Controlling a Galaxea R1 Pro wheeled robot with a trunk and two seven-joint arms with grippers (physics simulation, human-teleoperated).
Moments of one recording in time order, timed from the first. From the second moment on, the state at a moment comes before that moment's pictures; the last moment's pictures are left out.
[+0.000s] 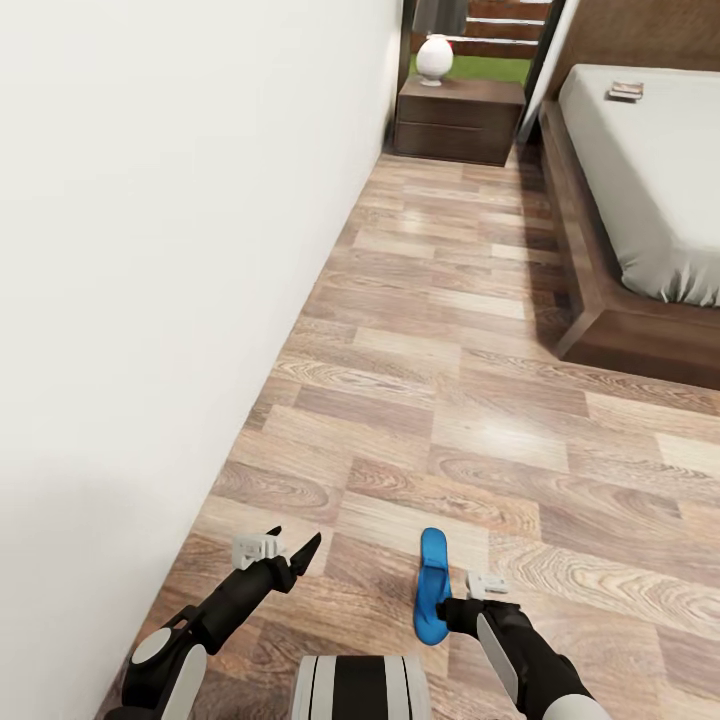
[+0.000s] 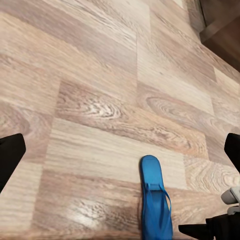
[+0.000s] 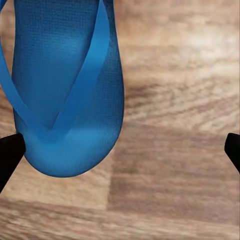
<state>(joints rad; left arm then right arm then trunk) -0.09 -0.06 -0.01 -1.51 0.25 0.26 -0.46 -0.49 0.05 -0.01 -0.62 -0.11 0.45 -0.06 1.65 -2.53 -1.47</state>
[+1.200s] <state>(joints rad) -0.09 -0.06 -0.02 -1.51 0.25 0.26 -0.42 -0.49 0.05 -0.01 -0.62 -0.11 0.45 -0.06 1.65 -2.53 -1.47</state>
